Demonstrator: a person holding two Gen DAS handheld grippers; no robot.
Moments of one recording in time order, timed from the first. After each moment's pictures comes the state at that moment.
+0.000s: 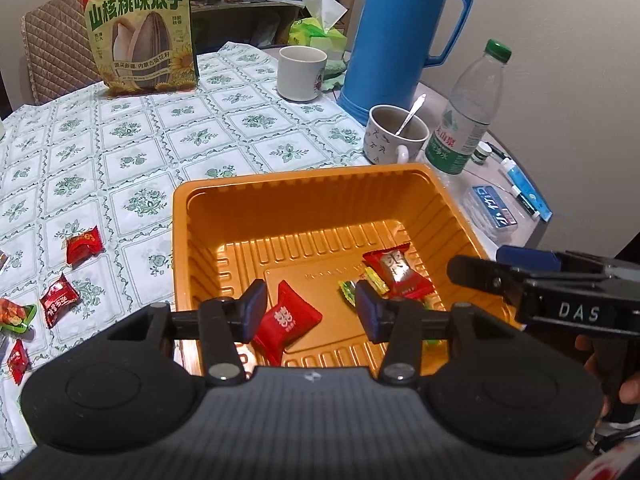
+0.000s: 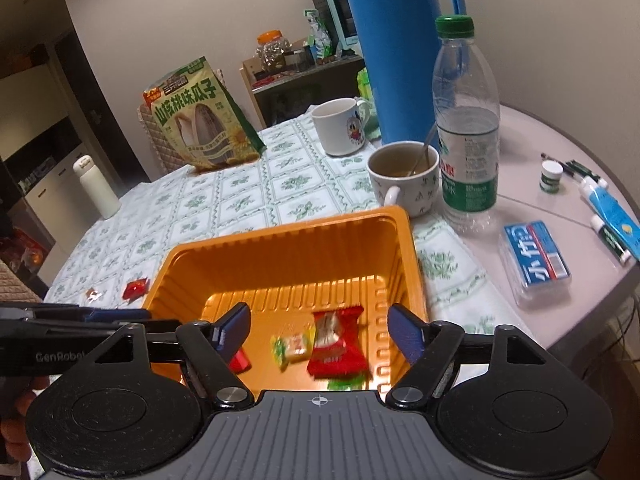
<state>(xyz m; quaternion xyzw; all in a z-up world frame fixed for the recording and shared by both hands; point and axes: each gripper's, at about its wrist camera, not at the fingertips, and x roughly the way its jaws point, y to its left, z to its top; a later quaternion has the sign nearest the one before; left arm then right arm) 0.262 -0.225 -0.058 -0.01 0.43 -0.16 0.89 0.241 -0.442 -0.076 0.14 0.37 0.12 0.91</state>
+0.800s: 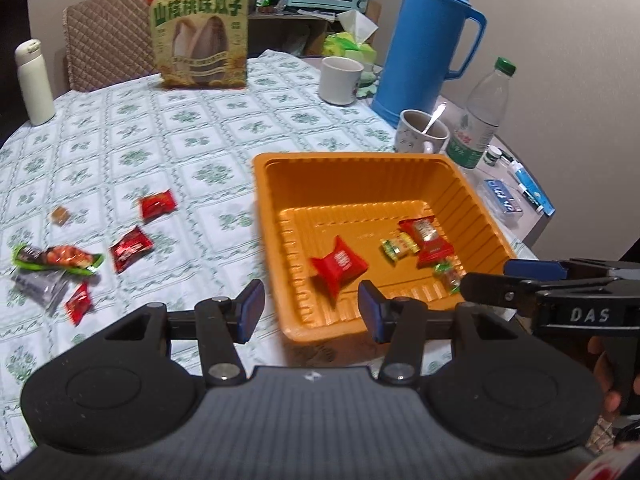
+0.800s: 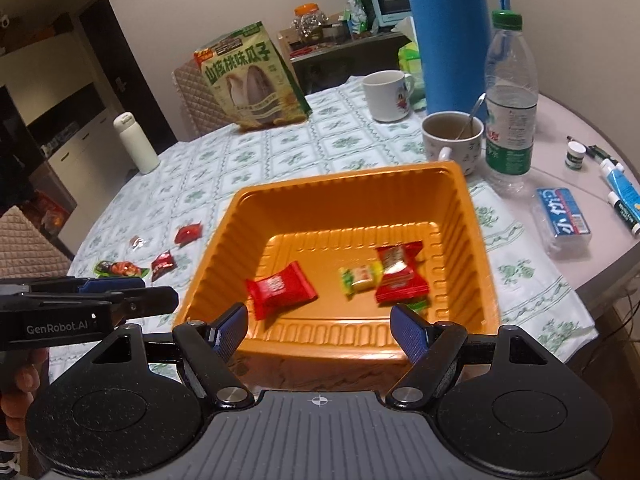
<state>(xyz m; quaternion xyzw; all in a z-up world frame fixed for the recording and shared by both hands) 0.195 -0.154 -0.045 -0.02 0.41 -0.13 0.90 0.189 -0.389 -0.060 0.12 0.40 0.15 0.90</state>
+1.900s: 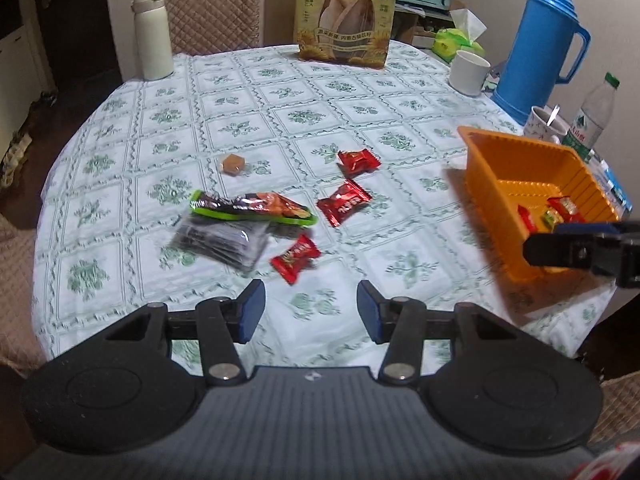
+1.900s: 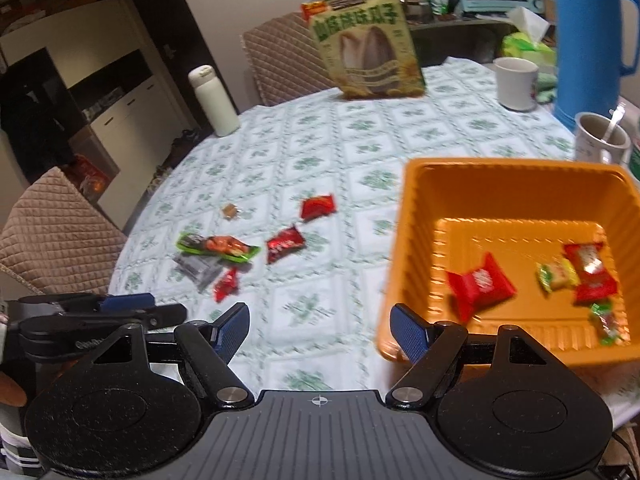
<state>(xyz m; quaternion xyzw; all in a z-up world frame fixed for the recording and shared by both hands) 0.187 0.028 -0.080 -0.01 0.43 -0.05 0.90 0.204 -0.215 -0.064 0.10 0.41 0.23 0.88</state>
